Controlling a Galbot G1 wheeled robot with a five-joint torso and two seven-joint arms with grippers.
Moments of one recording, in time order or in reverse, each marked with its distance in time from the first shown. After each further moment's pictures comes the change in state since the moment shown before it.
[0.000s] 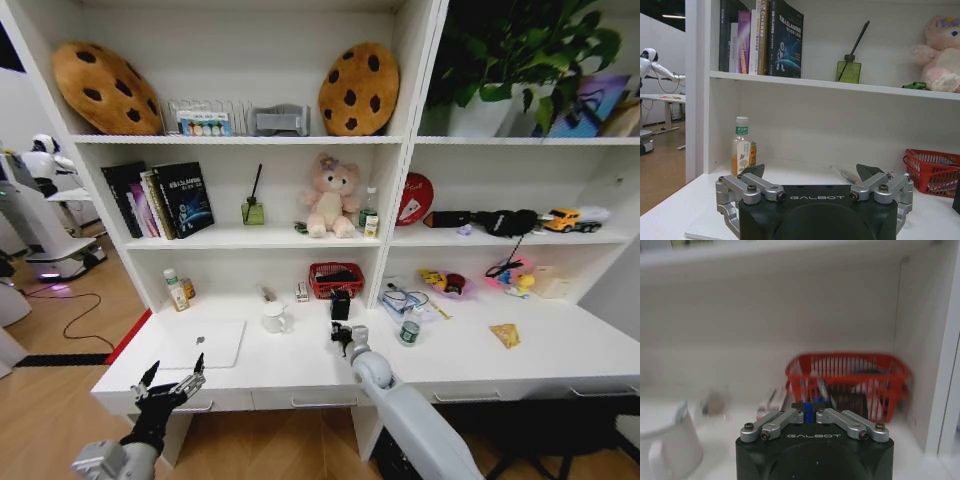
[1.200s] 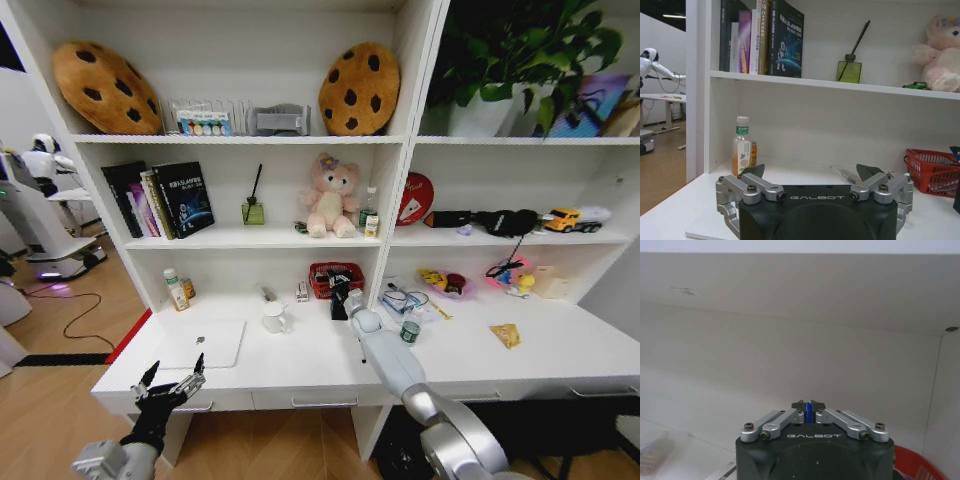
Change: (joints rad) left arm 0.000 0.000 0.000 0.000 0.000 0.000 0.000; right arm 0.333 0.232 0.096 -0.804 -0.406 0.612 -0.371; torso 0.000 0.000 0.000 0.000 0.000
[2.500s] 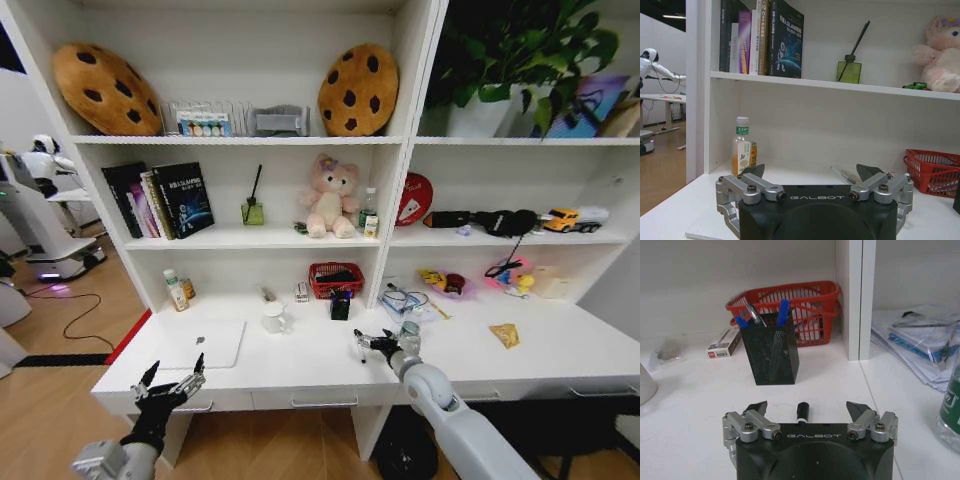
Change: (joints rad) left arm 0.000 0.000 0.000 0.000 0.000 0.000 0.000; right arm -0.570 -0.336 0.077 0.882 0.577 -0.791 0.394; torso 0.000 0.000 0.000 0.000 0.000
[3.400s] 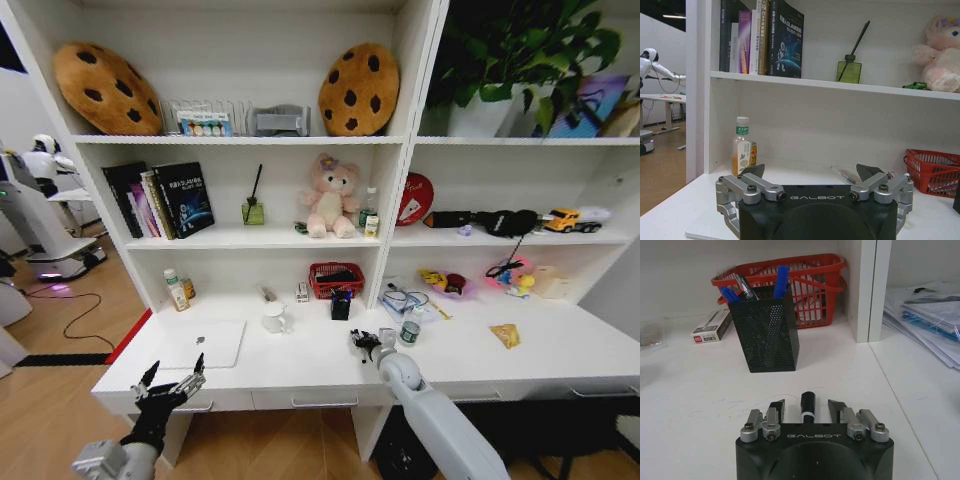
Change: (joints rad) left arm 0.000 0.000 0.000 0.000 0.000 0.000 0.000; right arm 0.107 0.064 -0.072 -0.164 -0.009 0.010 0.021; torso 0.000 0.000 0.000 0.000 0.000
